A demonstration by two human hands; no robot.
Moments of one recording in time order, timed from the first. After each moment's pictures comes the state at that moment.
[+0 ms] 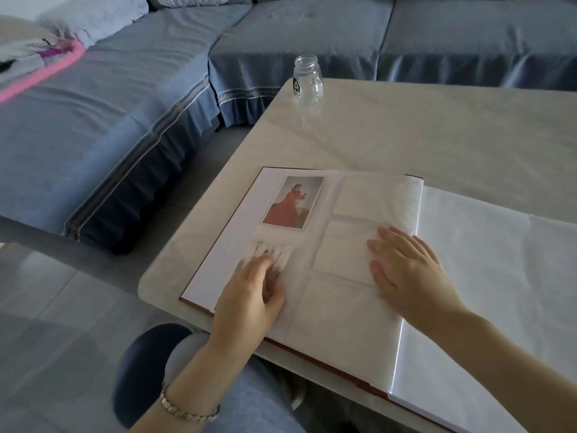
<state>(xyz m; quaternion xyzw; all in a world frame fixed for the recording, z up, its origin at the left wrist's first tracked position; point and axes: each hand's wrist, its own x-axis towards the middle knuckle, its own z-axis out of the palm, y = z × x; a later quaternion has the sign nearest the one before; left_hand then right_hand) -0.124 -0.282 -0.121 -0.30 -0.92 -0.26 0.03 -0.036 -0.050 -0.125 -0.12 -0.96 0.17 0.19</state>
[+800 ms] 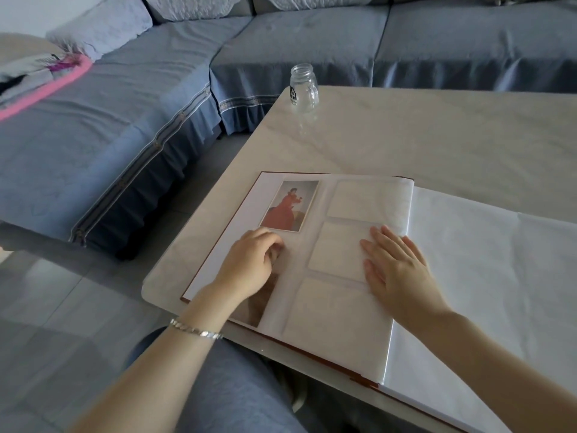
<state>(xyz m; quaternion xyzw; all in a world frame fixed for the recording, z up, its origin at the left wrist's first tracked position) -0.181 -0.255 -0.103 -0.34 -0.92 -0.20 -0.08 -0.039 -0.053 -0.134 -0.11 -0.95 0.16 0.22</state>
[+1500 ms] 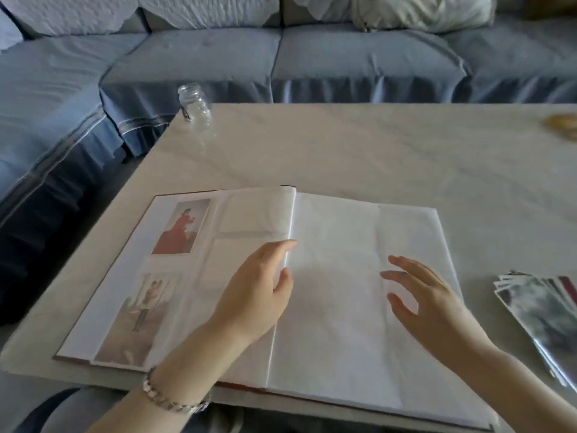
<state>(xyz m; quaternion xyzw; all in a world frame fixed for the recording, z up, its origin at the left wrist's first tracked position) -0.069 -0.139 -0.067 -0.44 -0.83 -0.33 -0.10 0.113 0.039 -0.109 -0.26 -0.93 0.21 0.12</state>
